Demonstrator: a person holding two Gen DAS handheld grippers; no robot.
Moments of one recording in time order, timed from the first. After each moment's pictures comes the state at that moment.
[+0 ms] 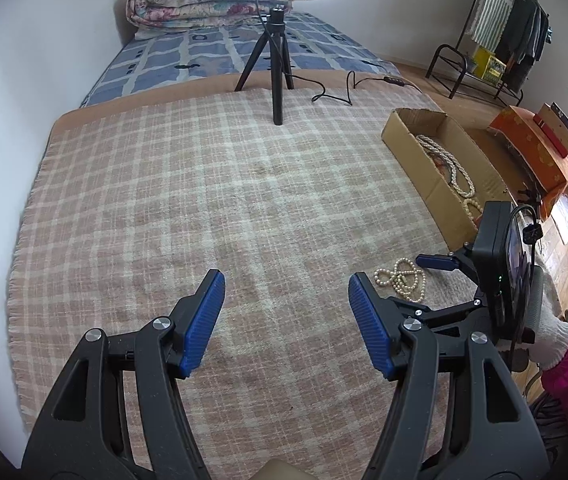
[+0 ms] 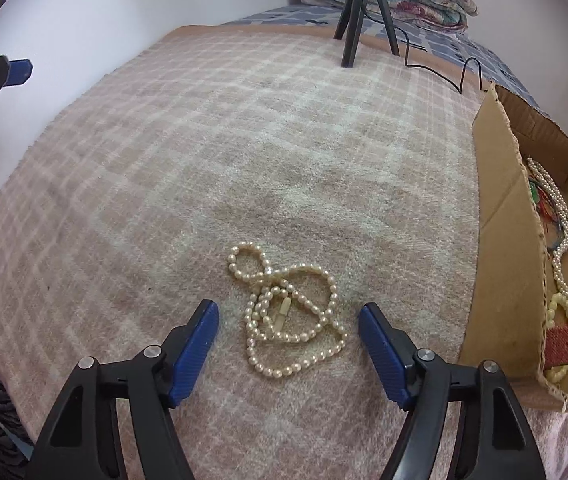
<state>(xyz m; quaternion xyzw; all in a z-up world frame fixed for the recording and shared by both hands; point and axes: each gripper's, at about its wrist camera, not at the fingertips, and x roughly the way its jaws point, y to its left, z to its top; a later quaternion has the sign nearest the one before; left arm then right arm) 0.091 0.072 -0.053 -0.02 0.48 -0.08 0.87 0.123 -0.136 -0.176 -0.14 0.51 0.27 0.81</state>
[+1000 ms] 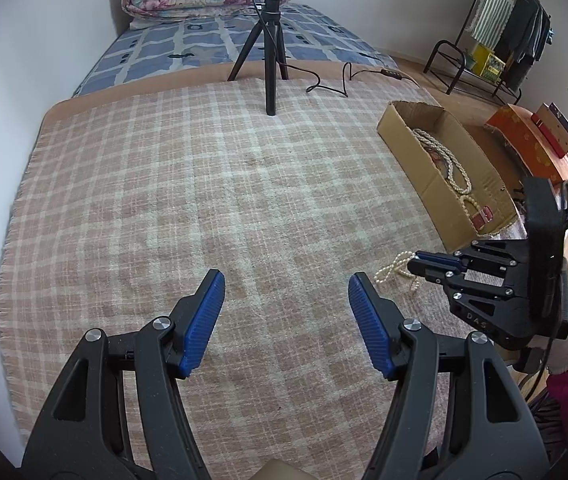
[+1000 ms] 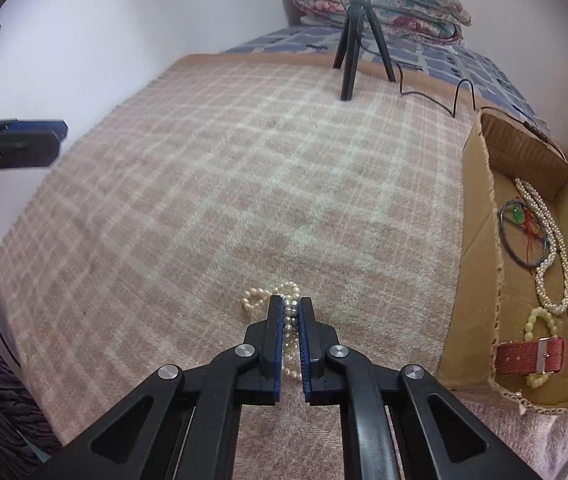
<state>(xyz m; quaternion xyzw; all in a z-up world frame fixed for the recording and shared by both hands) 0.097 0.064 -0.062 -0.03 0.50 -0.09 0.86 0.119 -0.143 -0.133 -0.10 0.48 0.29 0.82</state>
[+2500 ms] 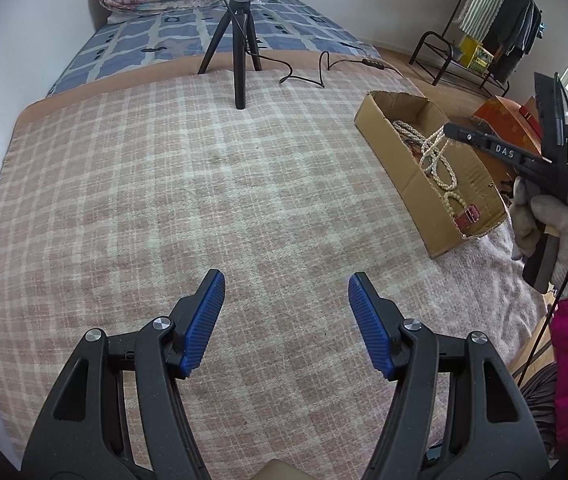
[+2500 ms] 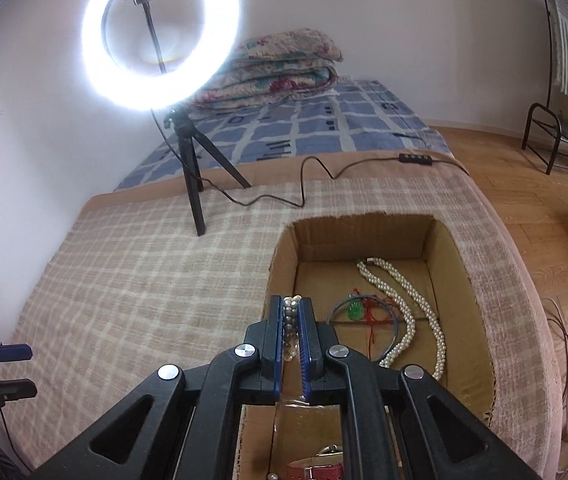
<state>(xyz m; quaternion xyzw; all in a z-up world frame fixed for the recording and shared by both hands) 0.113 0.034 -0.071 -0.04 0.51 -0.12 0.85 0.218 -0.258 -0.071 0.02 0.41 0.15 0.90</state>
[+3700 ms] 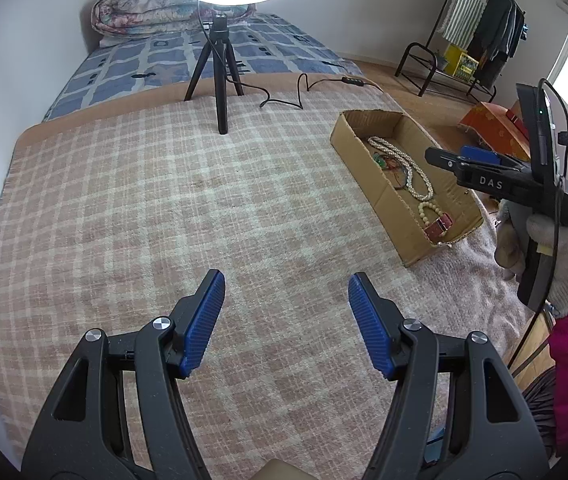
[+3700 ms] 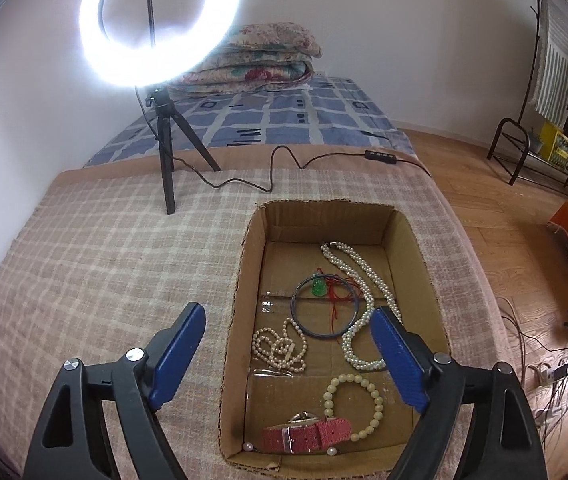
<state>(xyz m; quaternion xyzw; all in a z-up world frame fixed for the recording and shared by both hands) 0.096 0.020 -0.042 -0.03 0.48 -0.14 0.87 0.186 -0.250 -0.048 -0.04 0.42 0.08 0.91</state>
